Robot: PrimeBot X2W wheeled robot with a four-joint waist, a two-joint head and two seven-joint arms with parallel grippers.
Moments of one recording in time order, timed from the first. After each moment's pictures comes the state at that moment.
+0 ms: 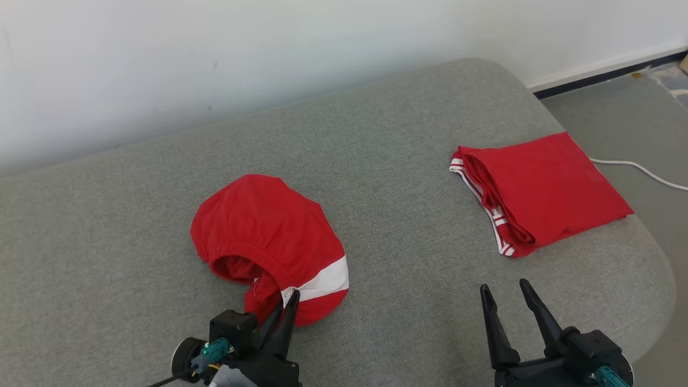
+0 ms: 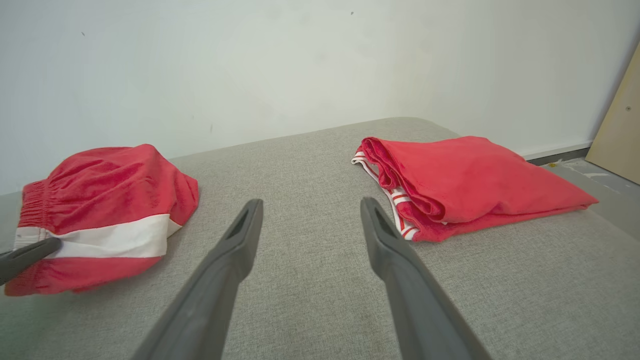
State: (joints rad) left arm -0.33 0.10 -0.46 0.60 -0.43 -0.13 -0.26; right arm -0.04 -0.08 0.13 0.22 0.20 0.13 -0.26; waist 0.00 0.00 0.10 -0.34
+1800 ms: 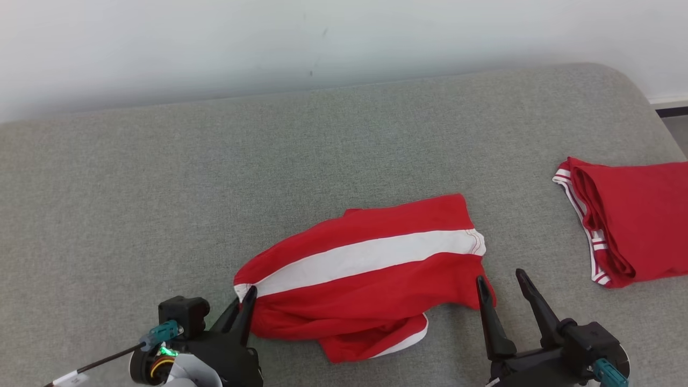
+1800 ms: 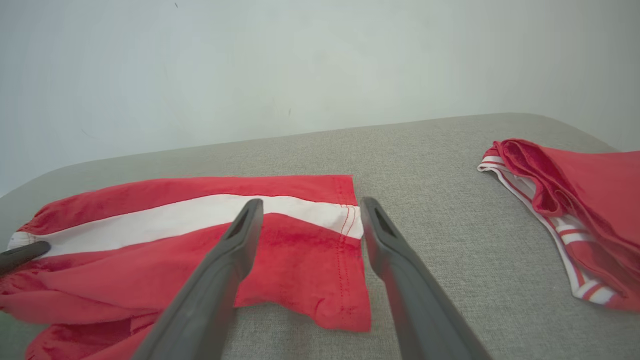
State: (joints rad) left arm -0.41 0.33 -0.71 0.52 -0.87 0.01 -0.21; right arm -0.06 -0.07 0.14 0.21 0.19 0.13 -0.26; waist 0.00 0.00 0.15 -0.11
